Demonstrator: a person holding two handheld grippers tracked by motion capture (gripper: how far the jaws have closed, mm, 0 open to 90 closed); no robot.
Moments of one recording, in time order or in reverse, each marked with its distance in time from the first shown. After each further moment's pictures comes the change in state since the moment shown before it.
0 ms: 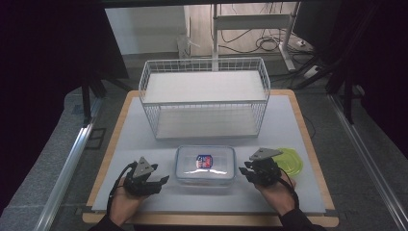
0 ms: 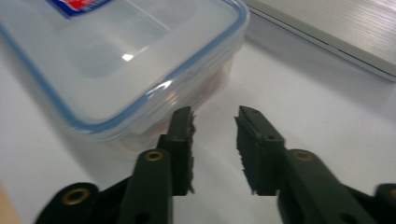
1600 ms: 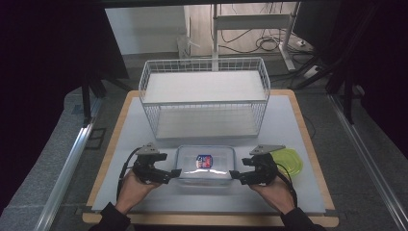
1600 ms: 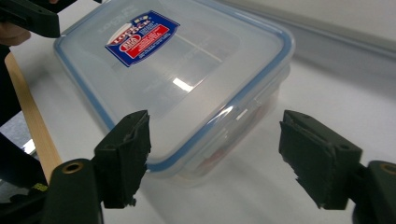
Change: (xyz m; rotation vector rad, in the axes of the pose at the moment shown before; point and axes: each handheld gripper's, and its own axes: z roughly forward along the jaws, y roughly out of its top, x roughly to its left) left arm 0.017 0.048 0.030 -0.013 -0.304 -0.154; right arm -0.002 0.012 0.006 -0.040 0.198 0.133
